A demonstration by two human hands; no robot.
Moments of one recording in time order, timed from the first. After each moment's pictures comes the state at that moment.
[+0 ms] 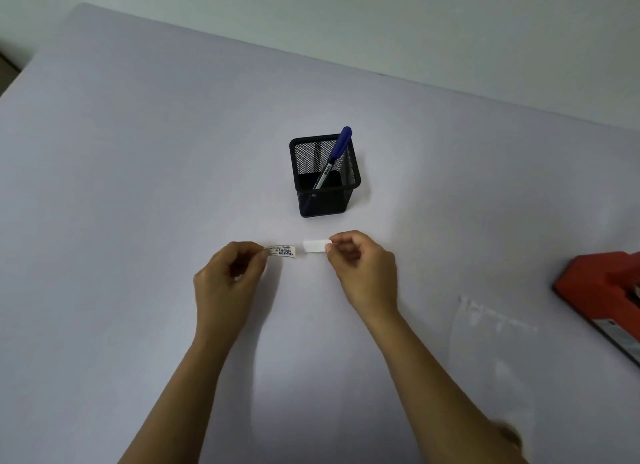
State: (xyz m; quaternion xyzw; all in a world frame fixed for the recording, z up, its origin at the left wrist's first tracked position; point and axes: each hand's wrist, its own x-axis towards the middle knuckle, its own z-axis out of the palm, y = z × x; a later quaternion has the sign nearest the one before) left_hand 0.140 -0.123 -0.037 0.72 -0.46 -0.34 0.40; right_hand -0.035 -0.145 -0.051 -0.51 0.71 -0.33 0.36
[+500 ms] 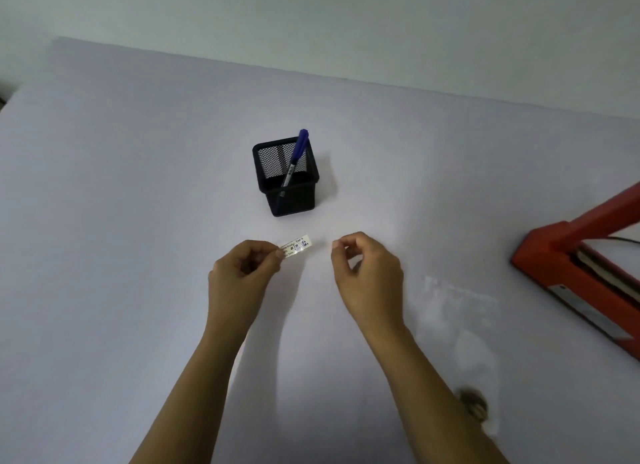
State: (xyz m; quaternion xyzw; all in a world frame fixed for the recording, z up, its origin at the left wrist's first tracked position) left_hand 0.094 -0.118 -0.006 0.69 -0.43 -0.45 0.37; right_hand -0.068 -0.111 -0.016 -0.53 0.74 -0.33 0.25
